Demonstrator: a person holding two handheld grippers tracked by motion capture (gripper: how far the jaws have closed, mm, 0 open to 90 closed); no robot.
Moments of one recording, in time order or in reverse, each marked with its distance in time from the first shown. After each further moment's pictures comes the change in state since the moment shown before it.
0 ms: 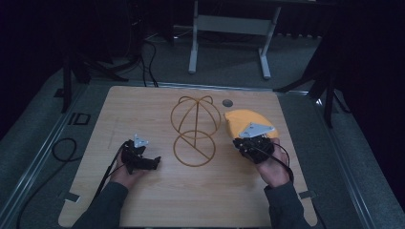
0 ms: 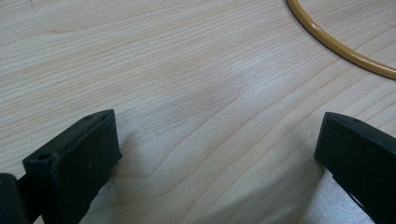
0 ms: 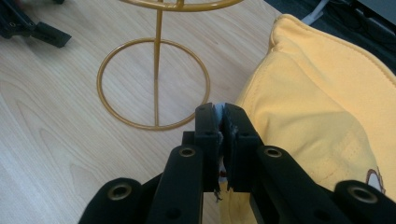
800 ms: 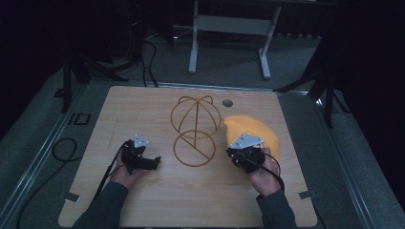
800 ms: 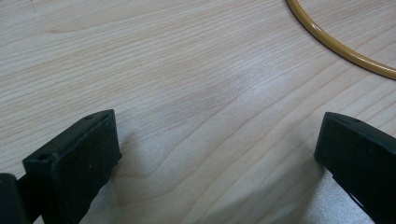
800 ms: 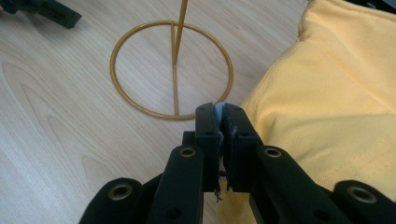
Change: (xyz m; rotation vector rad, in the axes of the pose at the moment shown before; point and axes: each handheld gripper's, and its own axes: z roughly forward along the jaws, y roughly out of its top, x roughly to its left) left arm 0.000 0.000 0.000 -0.003 0.000 0.000; right arm 0.026 -0.018 0.021 0.013 0.013 -0.012
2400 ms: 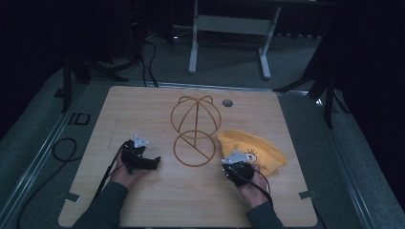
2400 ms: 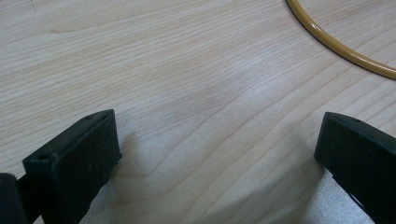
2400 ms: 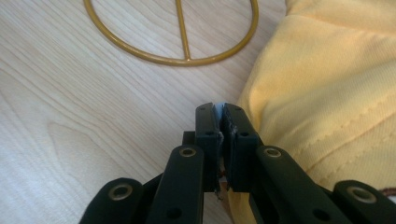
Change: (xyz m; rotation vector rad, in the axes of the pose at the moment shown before) left arm 0.000 0.000 0.000 0.003 0.001 0.003; right arm 0.029 -0.049 0.053 0.091 -0.053 0.040
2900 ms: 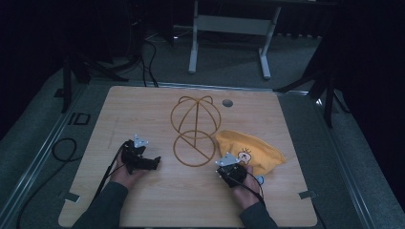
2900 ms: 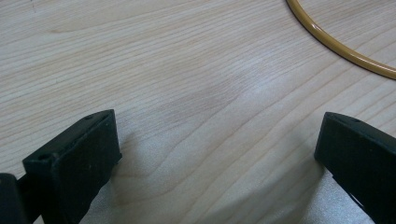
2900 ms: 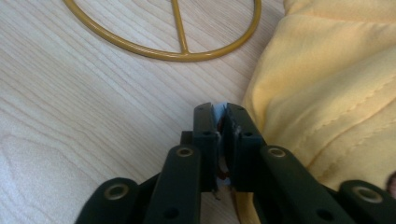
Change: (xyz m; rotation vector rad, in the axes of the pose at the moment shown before) left arm 0.000 0.000 0.000 0.000 0.000 0.000; right arm 0.016 -0.003 0.025 0.017 -0.089 -0.015
